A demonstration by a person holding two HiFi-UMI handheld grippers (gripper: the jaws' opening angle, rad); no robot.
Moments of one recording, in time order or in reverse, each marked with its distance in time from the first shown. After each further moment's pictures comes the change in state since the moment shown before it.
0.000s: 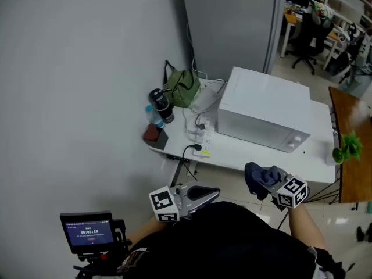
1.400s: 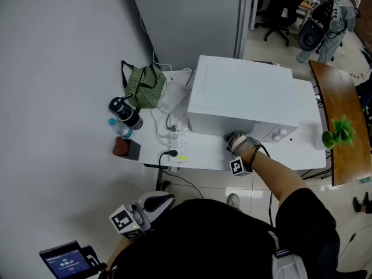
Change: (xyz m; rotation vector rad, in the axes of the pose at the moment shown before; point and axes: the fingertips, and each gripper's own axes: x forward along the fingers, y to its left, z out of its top) left arm -0.065 0.083 -0.003 -0.035 0.023 0.211; right arm 0.148 -0.224 -0.141 -1.893 1.207 -0.211
